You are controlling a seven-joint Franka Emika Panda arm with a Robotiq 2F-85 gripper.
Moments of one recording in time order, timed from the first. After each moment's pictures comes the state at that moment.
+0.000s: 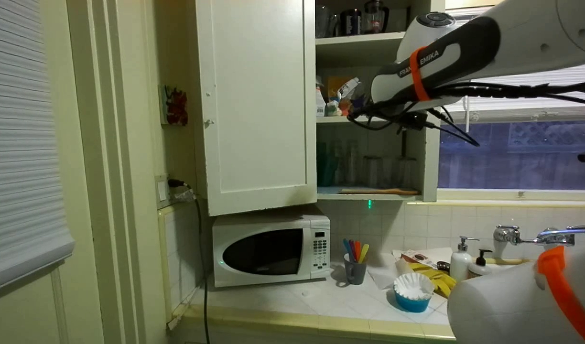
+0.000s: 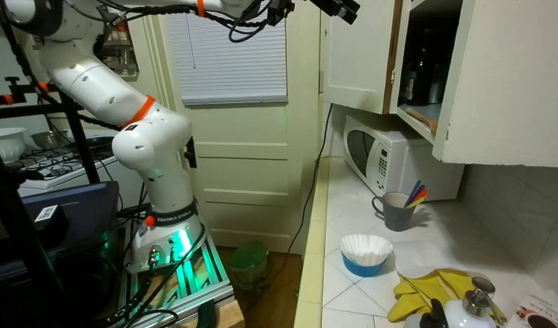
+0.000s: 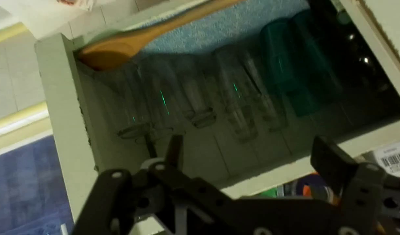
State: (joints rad) arm -0.56 -0.79 0.09 -2.41 -0.12 2.65 0.63
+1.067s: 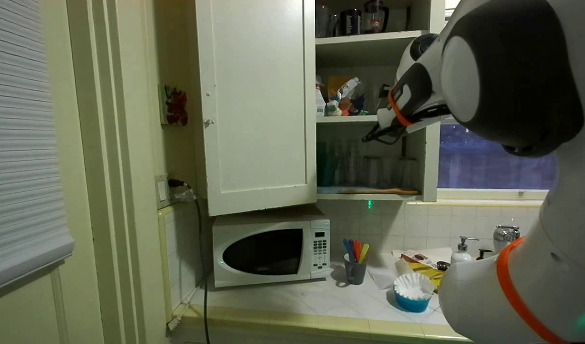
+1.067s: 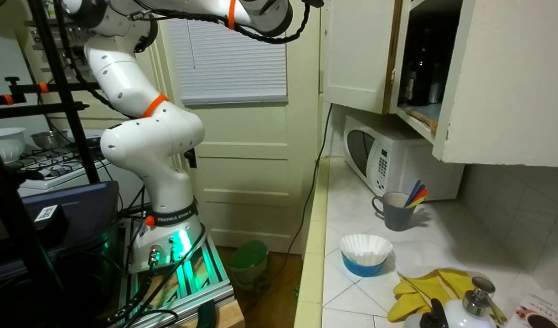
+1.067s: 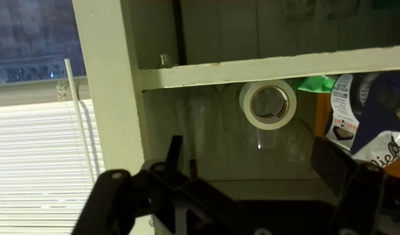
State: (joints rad) arm -1.08 -0.68 0.35 -2.36 -0.18 3.17 0.48
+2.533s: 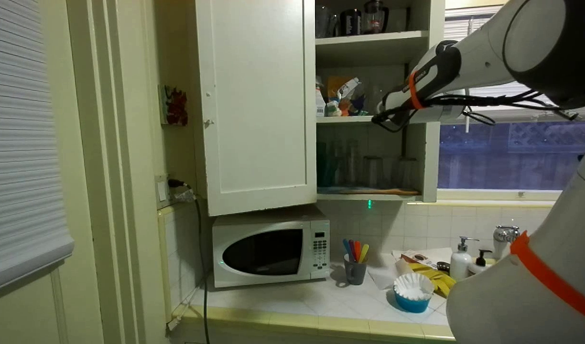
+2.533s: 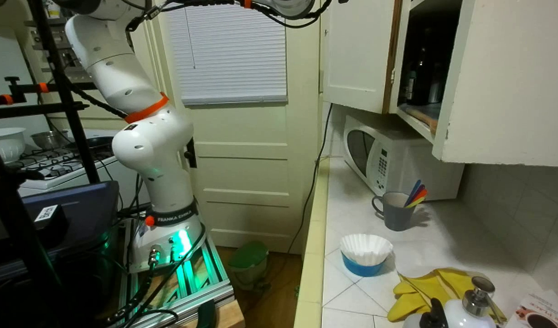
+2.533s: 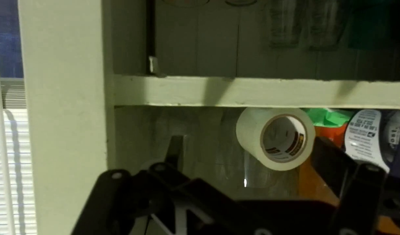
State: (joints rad) arm -0.56 -0.41 -0.09 -2.18 -0.11 3.15 0.04
